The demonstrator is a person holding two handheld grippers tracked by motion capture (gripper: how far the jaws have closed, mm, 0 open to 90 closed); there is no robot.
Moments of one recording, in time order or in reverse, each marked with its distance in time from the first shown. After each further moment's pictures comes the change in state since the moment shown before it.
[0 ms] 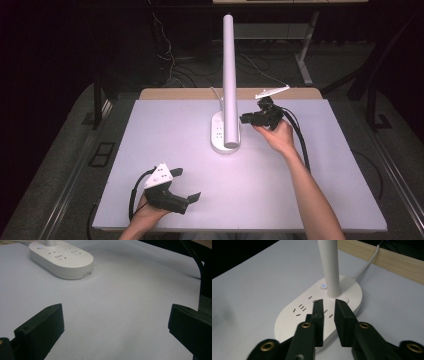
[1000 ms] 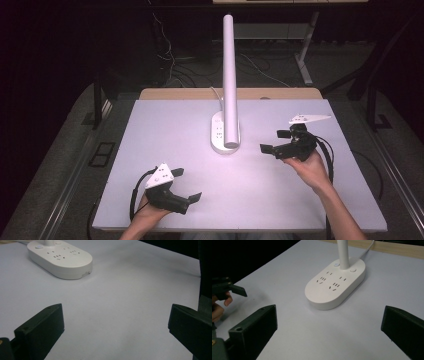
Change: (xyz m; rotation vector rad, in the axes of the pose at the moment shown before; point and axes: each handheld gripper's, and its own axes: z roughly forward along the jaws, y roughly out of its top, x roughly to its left) left arm -0.001 0.000 0.002 0.006 -0.002 0.007; right arm 0.036 -0.075 -0.089 -0.096 0.008 0.074
